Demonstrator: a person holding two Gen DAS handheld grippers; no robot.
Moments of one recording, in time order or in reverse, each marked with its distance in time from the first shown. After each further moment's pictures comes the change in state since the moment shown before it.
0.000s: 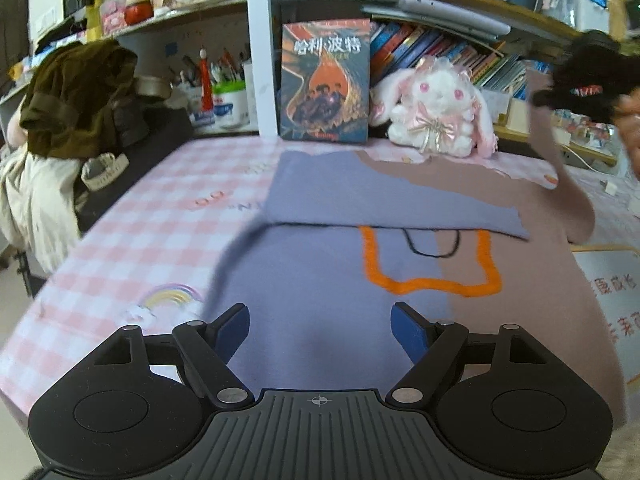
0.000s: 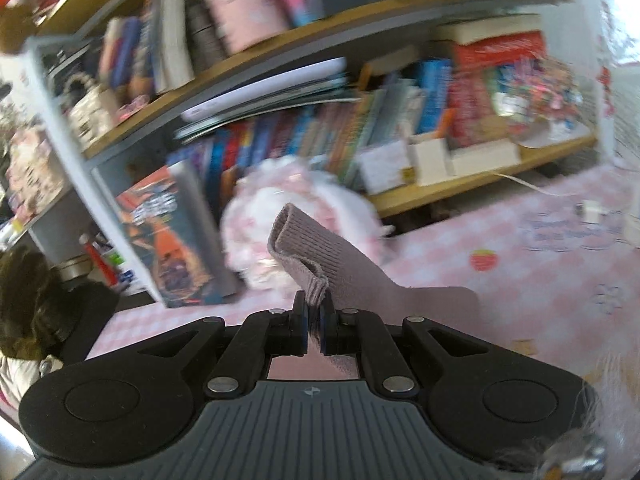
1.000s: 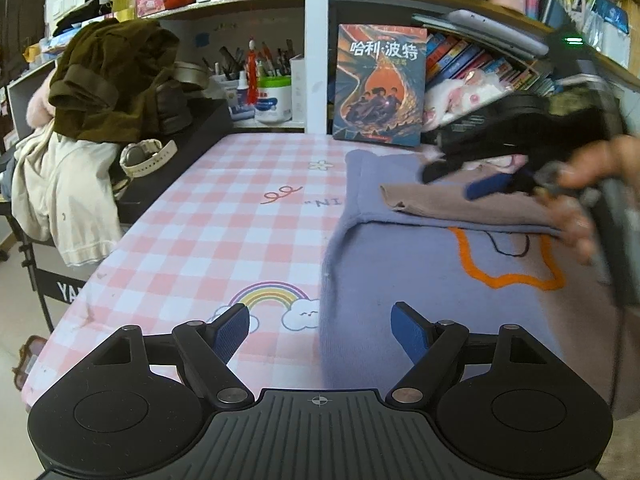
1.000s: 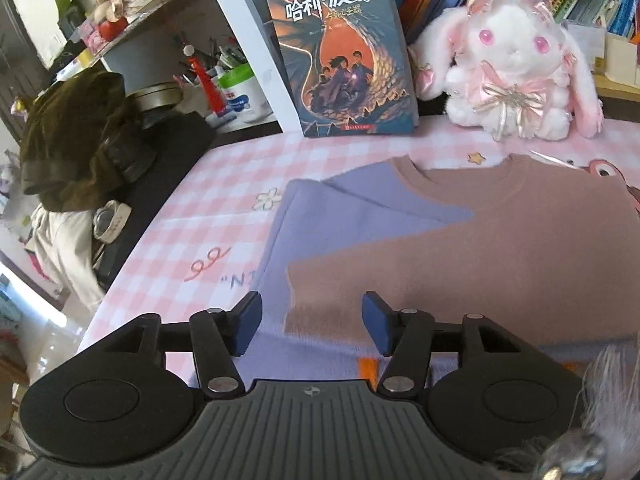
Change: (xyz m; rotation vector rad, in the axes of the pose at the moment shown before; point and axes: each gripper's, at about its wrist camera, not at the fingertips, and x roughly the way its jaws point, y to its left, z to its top) left arm 0.005 0.091 -0.007 -0.046 -0.002 -0.001; right arm 0.073 0.164 -0.107 -0.165 0.368 0.166
